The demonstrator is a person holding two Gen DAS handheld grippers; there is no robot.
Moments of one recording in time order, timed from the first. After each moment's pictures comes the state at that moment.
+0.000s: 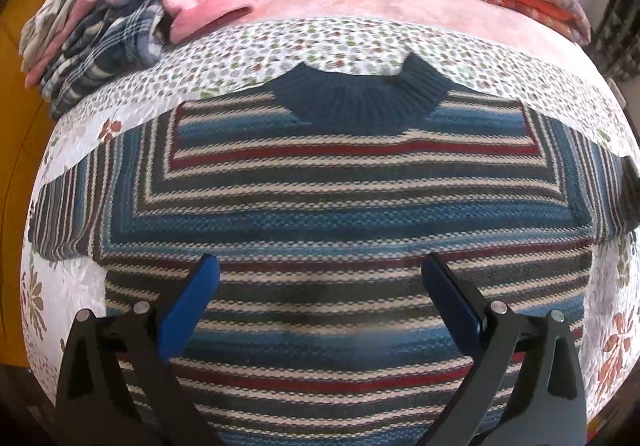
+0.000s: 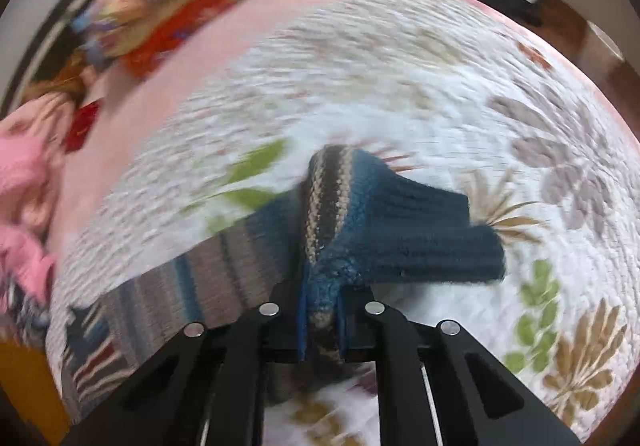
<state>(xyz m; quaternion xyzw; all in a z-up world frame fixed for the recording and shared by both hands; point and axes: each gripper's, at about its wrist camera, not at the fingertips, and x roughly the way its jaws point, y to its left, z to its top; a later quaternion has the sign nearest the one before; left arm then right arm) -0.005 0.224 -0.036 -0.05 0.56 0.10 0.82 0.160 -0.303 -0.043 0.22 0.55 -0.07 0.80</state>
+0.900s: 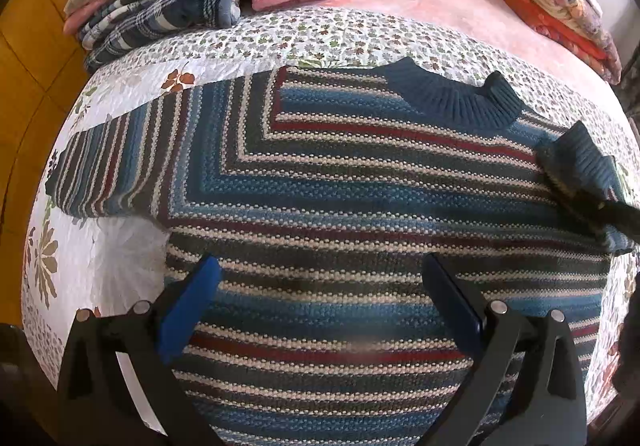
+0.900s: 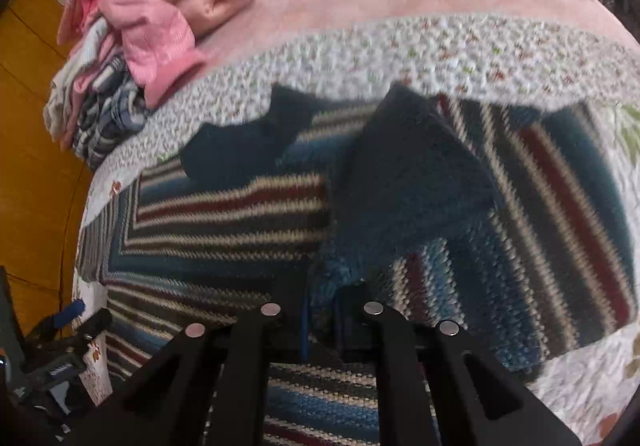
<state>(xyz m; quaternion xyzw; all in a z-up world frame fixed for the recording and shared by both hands) -0.046 0.303 -0.031 -0.09 0.56 0.14 0.81 0.084 0.030 -0.073 0.09 0.58 0.20 0.79</state>
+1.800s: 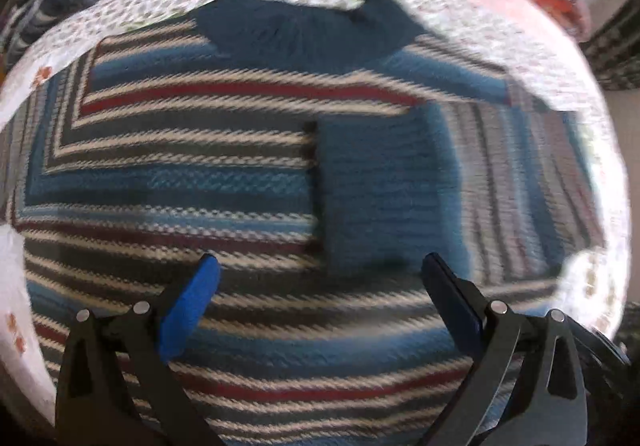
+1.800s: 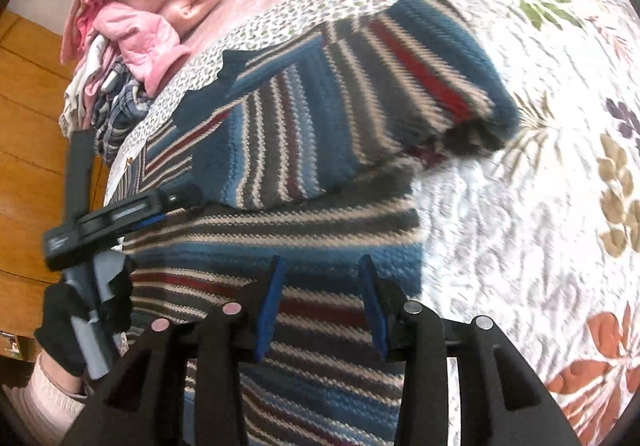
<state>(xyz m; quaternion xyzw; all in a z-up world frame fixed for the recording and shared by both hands) 0.026 0.188 -0.093 -0.12 0.63 0.07 0.76 -0.012 -0.100 -0.063 0.15 0.61 0.19 0.76</state>
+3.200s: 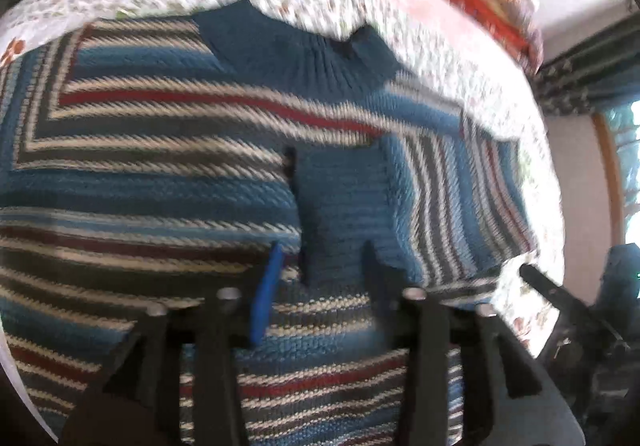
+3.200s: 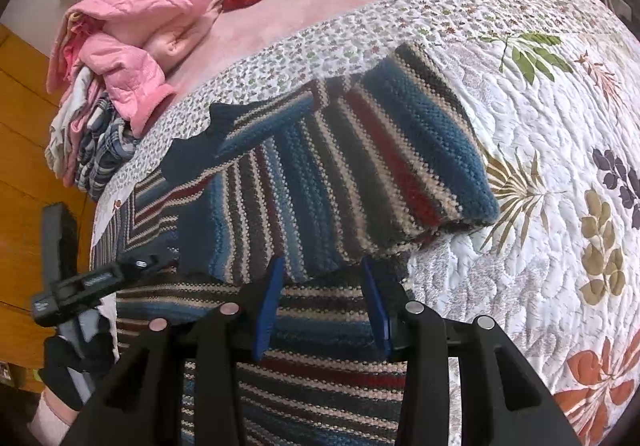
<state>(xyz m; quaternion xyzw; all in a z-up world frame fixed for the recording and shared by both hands) 0.015 0.210 -0.090 -0.23 0.61 -0.07 0.75 0.027 -0.087 -0.047 0.16 0.58 0.15 0.79</state>
